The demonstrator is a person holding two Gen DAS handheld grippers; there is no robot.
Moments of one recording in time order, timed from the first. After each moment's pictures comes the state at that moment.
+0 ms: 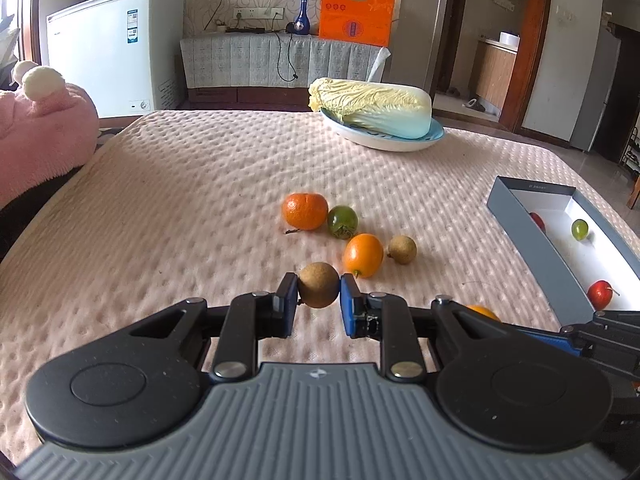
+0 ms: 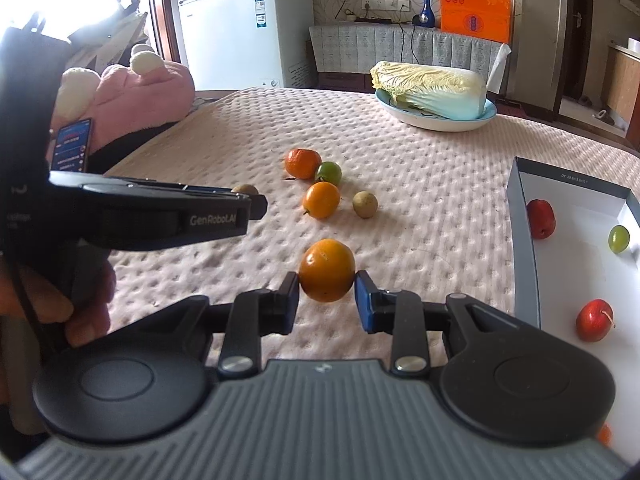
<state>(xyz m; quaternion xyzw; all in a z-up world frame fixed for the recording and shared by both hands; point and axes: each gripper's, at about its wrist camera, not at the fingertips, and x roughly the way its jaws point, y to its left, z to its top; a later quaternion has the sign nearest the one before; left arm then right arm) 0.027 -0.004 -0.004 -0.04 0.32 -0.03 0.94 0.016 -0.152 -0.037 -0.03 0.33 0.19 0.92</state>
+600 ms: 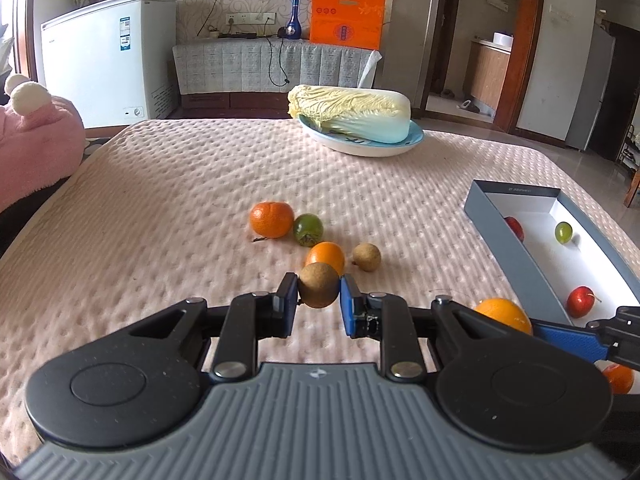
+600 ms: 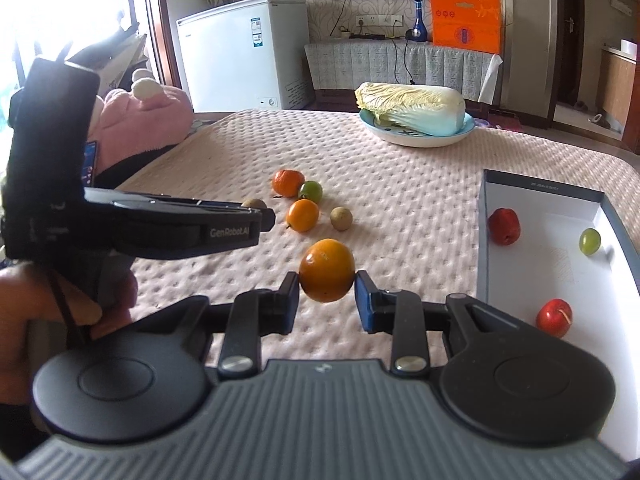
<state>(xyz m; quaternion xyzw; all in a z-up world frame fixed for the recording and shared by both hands) 0.024 -0.035 0.006 -0.03 0.32 -0.04 0.95 -0.002 -0.188 -0.017 -0.01 0.31 0.19 0.93</state>
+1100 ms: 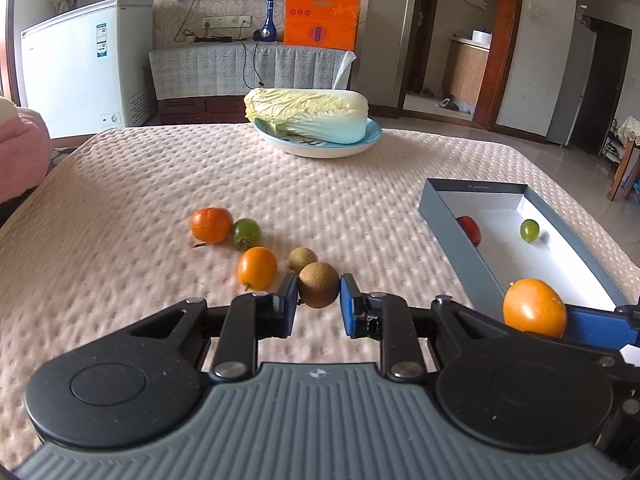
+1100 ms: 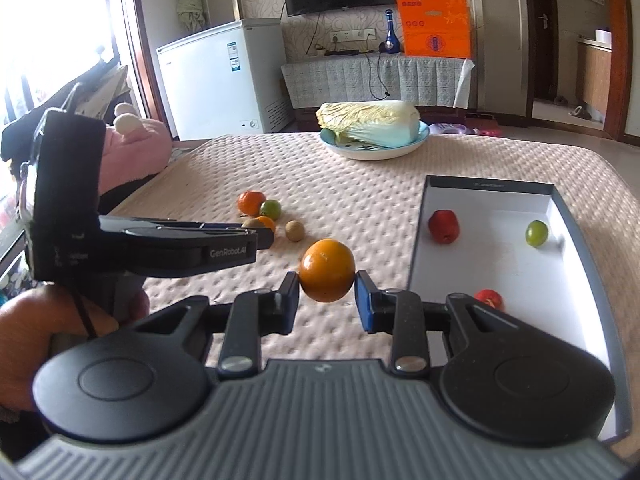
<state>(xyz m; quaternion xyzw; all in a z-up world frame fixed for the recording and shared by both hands) 0.026 -0.078 0.008 -0.03 0.31 -0.07 0.95 -0.017 -0.242 -0.002 0.02 0.29 0.17 0.94</state>
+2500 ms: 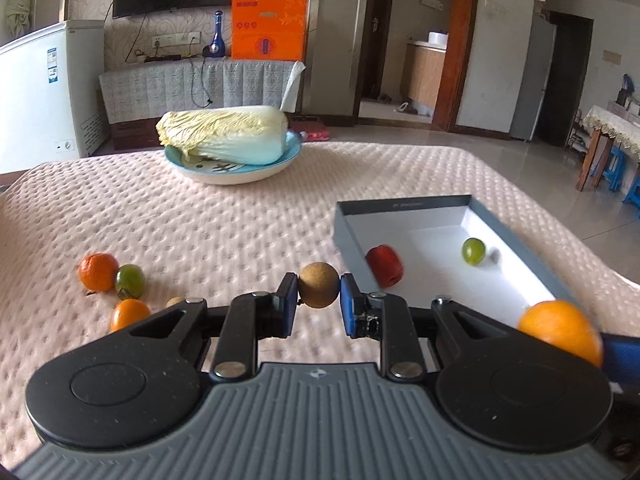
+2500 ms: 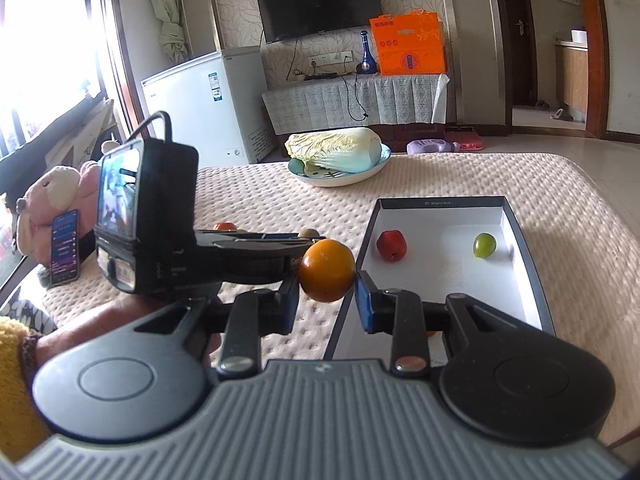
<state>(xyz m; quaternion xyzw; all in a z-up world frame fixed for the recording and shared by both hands) 0.063 -0.159 0.008 -0.01 0.29 -0.13 0.95 -0.030 -0.284 0.010 0.05 0.26 0.15 0.95</state>
